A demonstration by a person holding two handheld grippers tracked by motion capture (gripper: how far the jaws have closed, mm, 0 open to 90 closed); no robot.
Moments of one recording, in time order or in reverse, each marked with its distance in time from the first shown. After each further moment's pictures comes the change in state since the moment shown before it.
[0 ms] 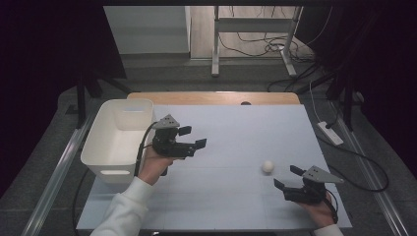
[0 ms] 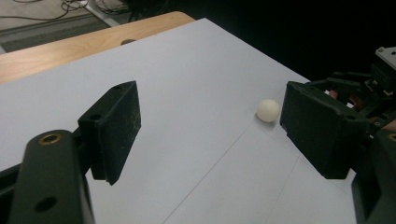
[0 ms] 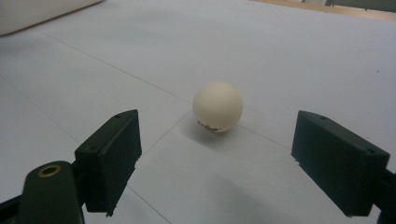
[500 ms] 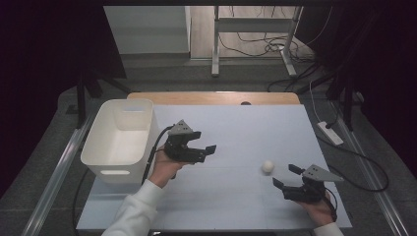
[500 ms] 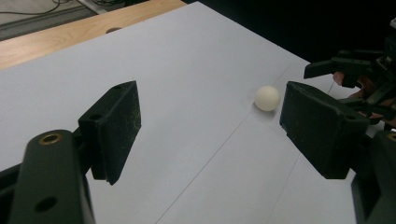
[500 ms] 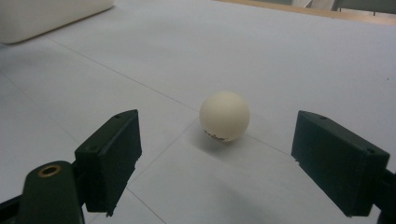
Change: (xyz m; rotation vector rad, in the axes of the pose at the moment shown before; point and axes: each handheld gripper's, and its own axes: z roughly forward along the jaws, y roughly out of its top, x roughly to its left) left arm -0.015 -0.008 0.026 0.041 0.008 0.041; right arm 0.001 0.004 0.002 -0.016 0.029 0.006
